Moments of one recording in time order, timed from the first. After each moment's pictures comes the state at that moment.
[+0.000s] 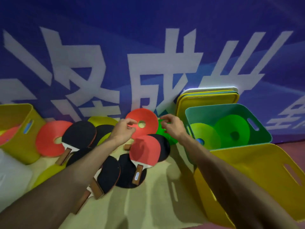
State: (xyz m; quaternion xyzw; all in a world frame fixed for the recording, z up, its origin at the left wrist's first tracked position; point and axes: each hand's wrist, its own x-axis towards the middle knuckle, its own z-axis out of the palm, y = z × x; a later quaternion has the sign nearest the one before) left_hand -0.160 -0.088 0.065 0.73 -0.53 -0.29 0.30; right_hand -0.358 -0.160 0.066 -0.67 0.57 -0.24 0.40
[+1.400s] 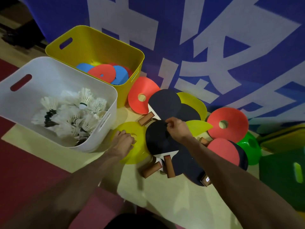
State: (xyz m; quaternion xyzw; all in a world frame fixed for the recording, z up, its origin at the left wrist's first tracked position) left_hand 0.091 0.143 -0.077 0.82 -0.54 -0.16 -0.08; right_hand -0.044 -0.046 -0.026 -0.86 0.42 0.05 0.30
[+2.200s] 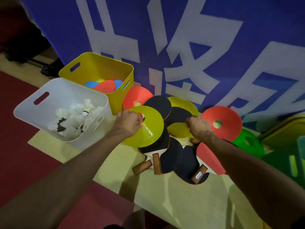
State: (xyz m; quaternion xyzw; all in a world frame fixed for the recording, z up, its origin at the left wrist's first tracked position) left_hand 0.037 0.079 0.057 0.89 -0.44 -0.10 0.08; right_hand -0.143 -0.127 0.008 -0.93 0.35 0.12 0.03
